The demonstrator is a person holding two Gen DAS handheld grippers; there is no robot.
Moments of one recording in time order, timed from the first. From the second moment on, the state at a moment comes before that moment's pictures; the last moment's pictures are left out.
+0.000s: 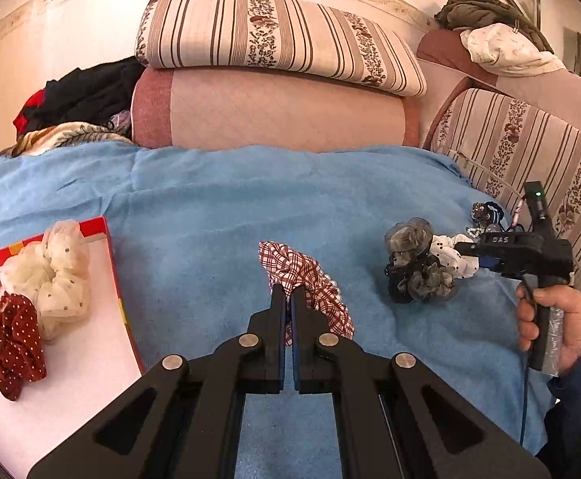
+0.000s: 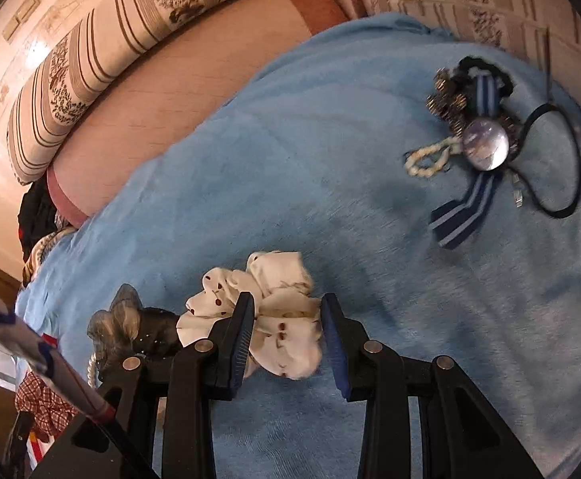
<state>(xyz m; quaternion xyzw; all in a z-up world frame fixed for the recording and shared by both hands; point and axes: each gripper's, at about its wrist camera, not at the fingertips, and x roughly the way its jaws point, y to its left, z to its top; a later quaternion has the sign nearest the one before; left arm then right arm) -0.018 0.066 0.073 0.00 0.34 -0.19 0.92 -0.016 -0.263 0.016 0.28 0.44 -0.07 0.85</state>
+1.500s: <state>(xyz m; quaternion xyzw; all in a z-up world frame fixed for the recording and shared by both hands) -0.041 0.091 0.101 -0.02 0.29 -0.16 0.94 -0.087 -0.136 0.127 0.15 0.25 0.07 0.95</state>
